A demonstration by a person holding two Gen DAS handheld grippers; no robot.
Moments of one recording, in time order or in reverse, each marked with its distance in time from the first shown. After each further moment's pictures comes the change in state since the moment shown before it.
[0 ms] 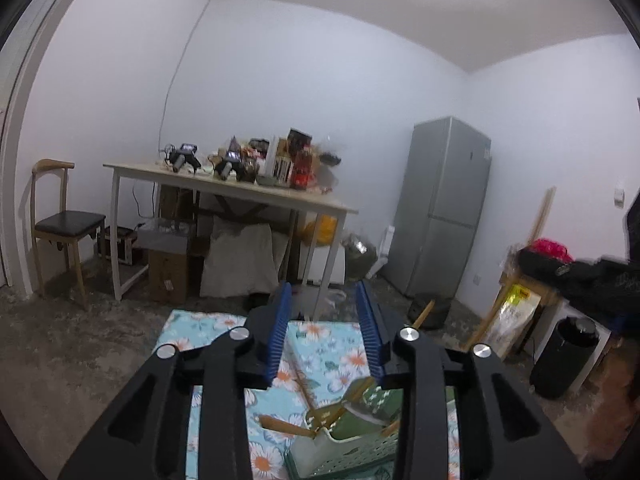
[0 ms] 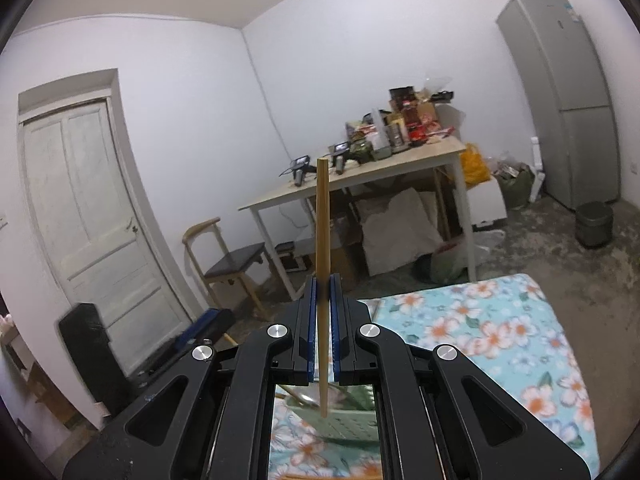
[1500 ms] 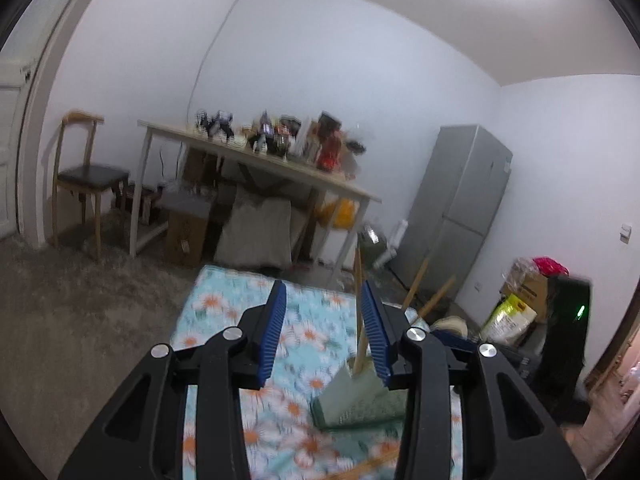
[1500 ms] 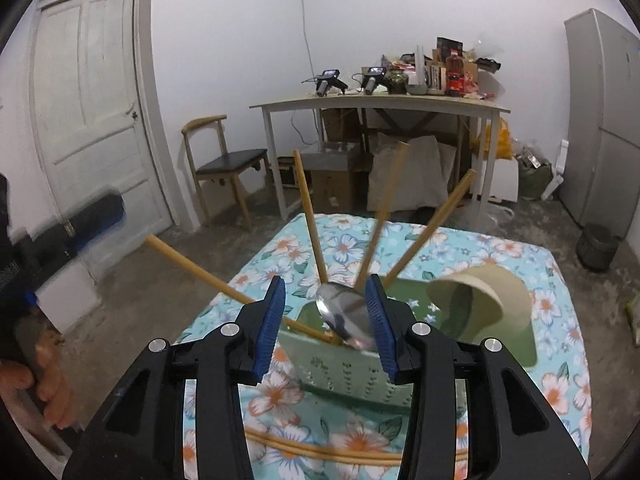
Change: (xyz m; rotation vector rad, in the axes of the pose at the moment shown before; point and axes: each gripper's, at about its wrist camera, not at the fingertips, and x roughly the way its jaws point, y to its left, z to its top) left arm -0.057 0.047 -0.030 -0.152 0.109 0.029; right arm 0.052 0.018 -0.070 -0.243 0.265 -0.031
